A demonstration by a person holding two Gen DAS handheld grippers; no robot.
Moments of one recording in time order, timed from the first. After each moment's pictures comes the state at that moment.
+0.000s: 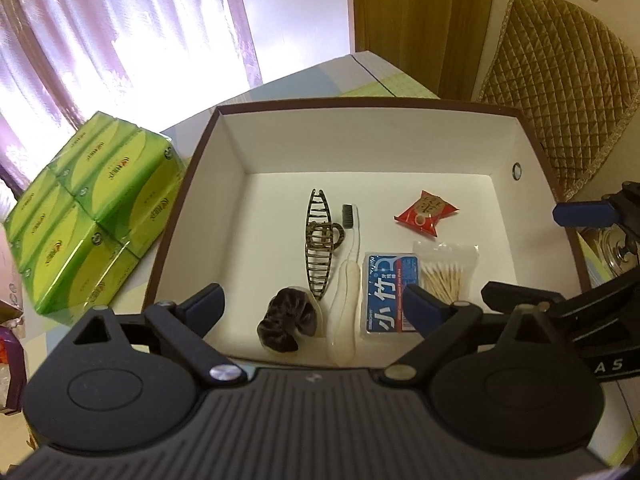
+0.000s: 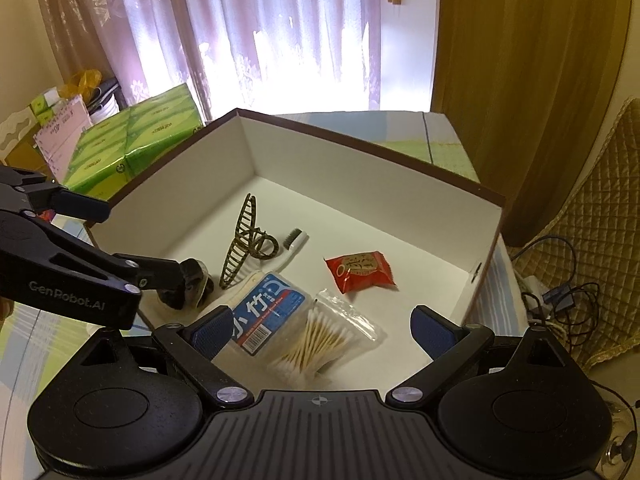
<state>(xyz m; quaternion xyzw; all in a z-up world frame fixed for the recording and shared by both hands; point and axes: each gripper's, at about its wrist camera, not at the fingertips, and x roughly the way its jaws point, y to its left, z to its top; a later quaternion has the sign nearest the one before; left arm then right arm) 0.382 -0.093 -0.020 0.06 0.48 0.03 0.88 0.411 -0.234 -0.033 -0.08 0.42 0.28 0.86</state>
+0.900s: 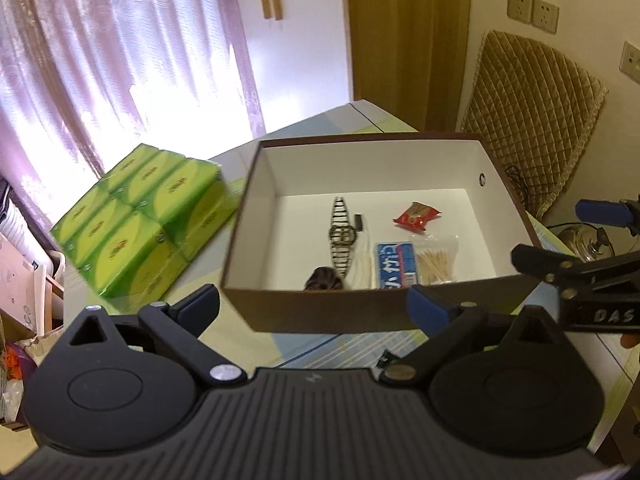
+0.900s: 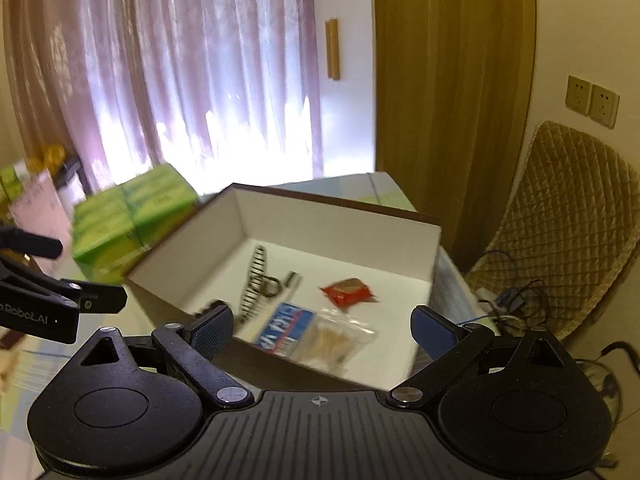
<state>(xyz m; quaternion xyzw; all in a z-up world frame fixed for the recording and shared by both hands) 0.271 -0.048 0.038 0.07 0.40 0.00 0.91 0.293 -0.230 0.018 -0.02 0.32 0.19 0.93</state>
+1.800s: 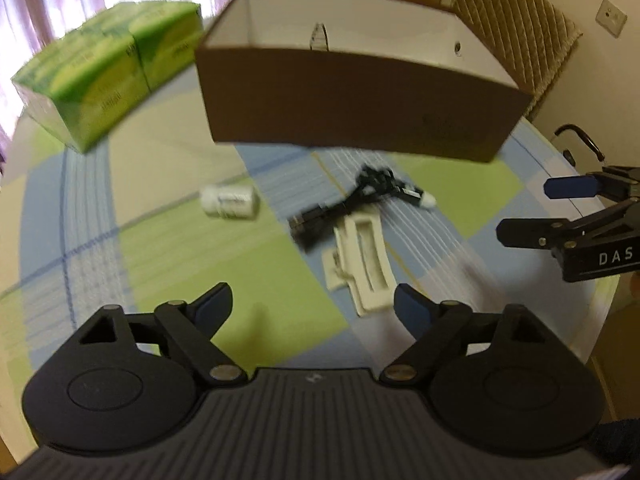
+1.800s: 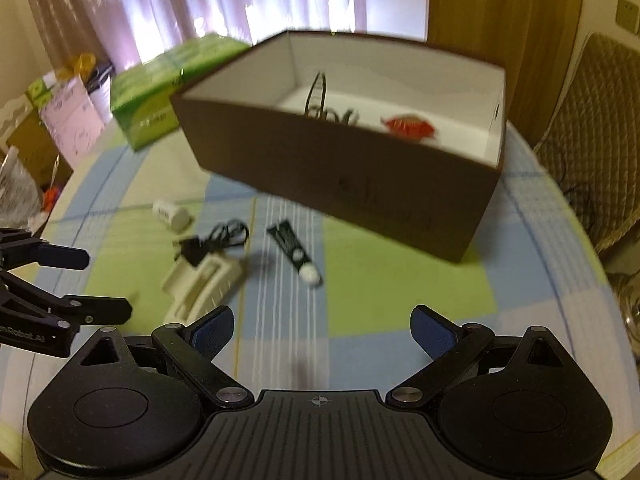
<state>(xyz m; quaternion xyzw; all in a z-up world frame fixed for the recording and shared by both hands) 0.175 -0.010 -0.090 0.00 0.50 -0.06 0.87 0.231 -0.218 -0.081 -0.06 0.46 0.24 0.85</state>
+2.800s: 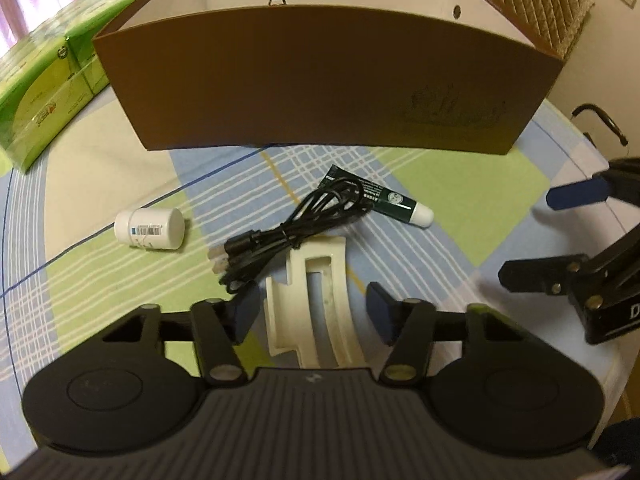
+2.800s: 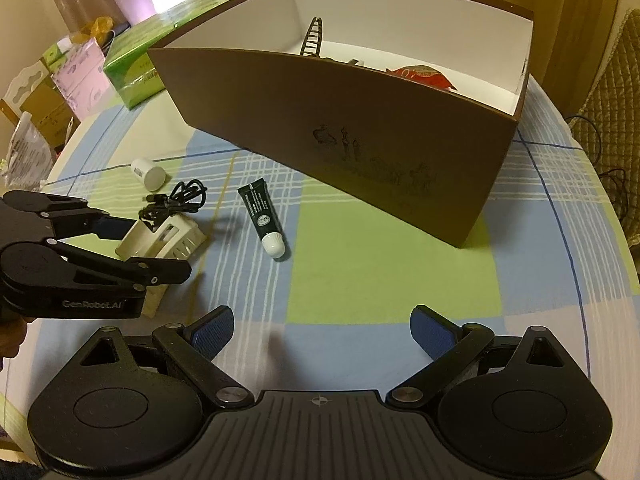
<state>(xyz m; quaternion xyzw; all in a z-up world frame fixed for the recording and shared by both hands) 0.232 -0.059 -0.143 0.03 0.51 -0.06 0.86 0.280 -0.244 -0.116 -0.08 0.50 0.28 0.81</state>
